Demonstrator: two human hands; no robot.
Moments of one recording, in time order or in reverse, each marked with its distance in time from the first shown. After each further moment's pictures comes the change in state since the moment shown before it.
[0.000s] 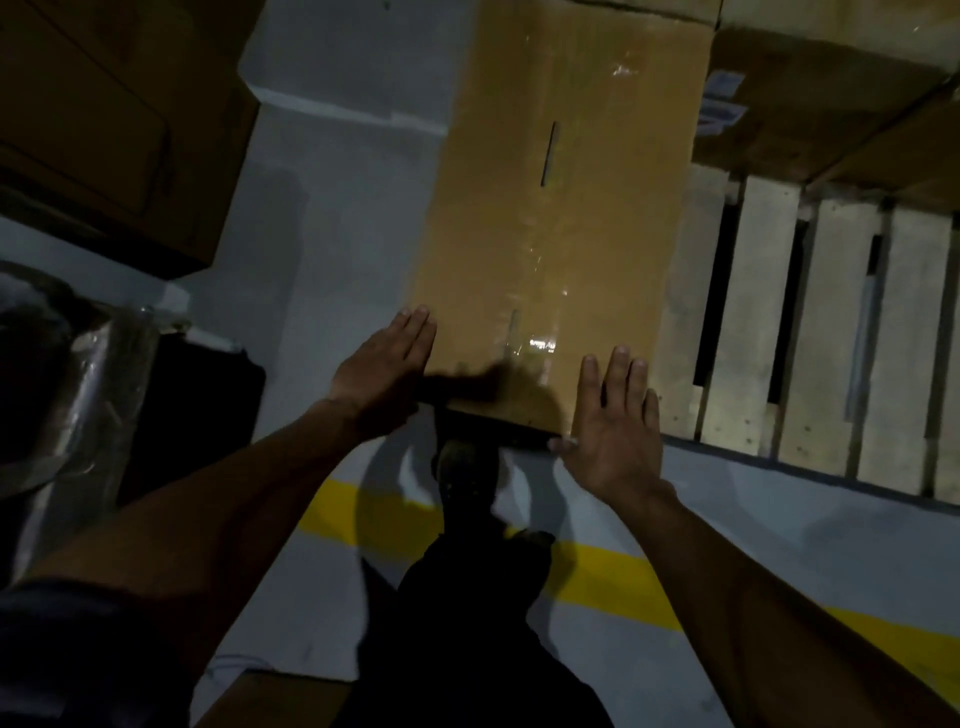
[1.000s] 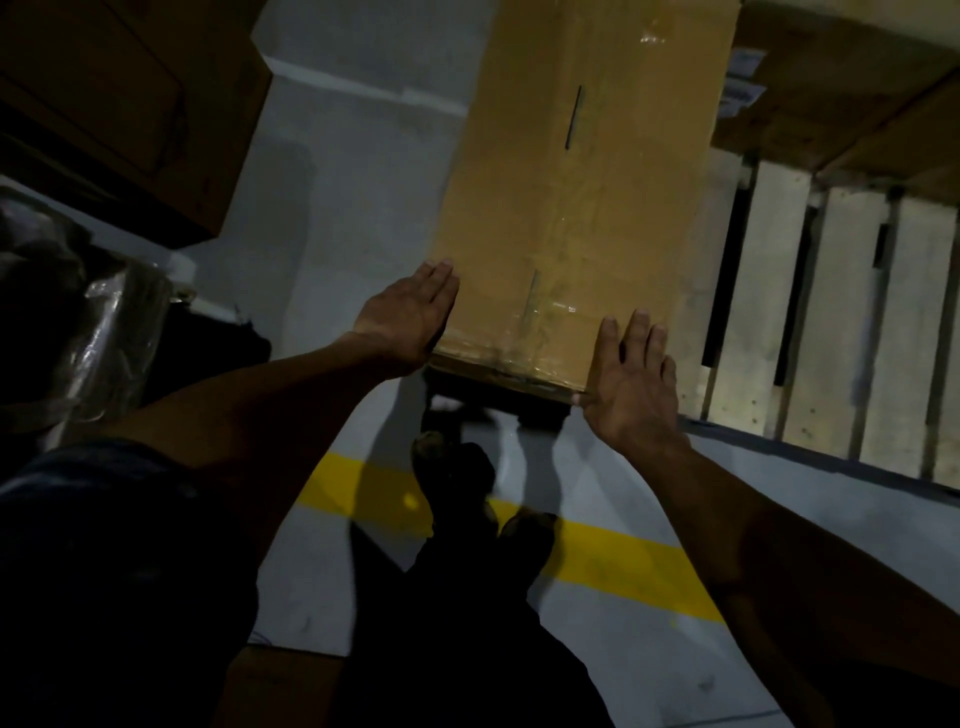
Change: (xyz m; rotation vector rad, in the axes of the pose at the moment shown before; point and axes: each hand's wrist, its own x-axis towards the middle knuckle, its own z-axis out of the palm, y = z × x) left_hand 0.003 0.003 -0.016 0.050 0.015 -0.023; right_hand 0.000 -0.008 -0.007 0.010 0.000 0.052
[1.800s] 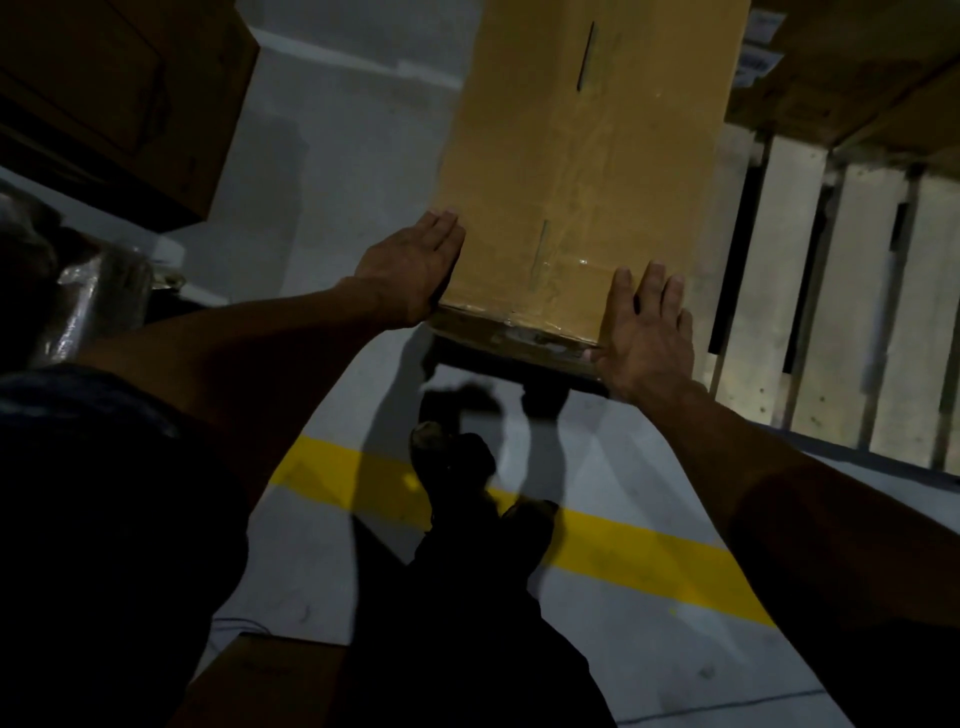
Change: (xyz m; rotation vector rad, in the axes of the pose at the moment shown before) left_hand 0.033 -0.012 -0.015 0.024 0.050 0.021; right_hand 0.035 0.006 -0.015 -0.001 0.084 -0.016
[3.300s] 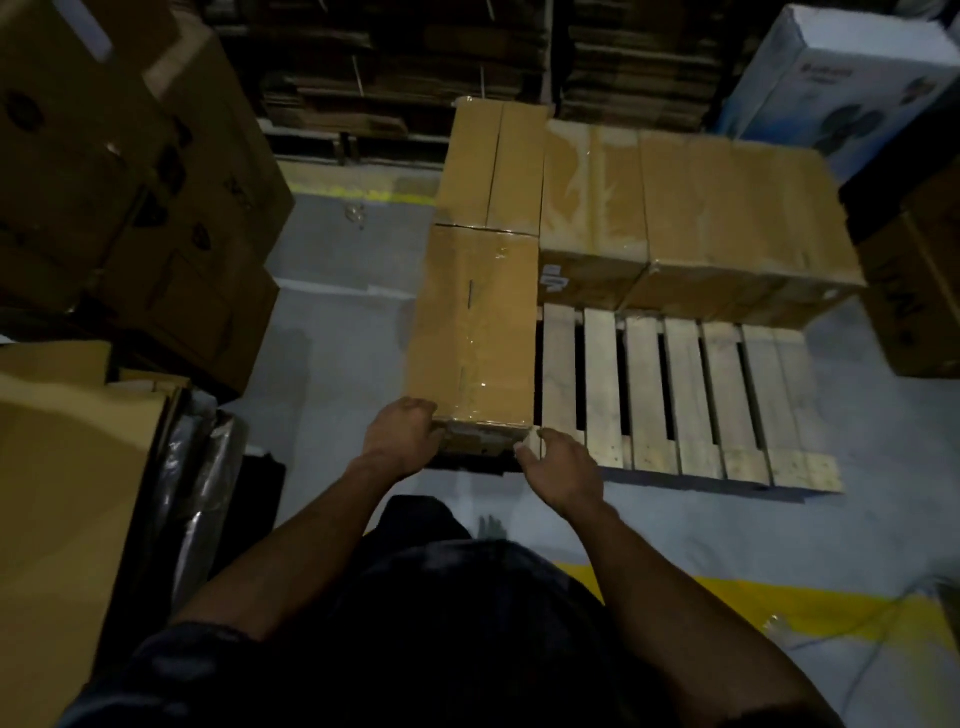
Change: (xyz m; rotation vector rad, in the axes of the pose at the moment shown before) left_hand -0.249 0.113 -0.202 -0.365 0.134 -0.114; right_hand -0.293 -0.023 -0.196 0.486 0.051 0.159
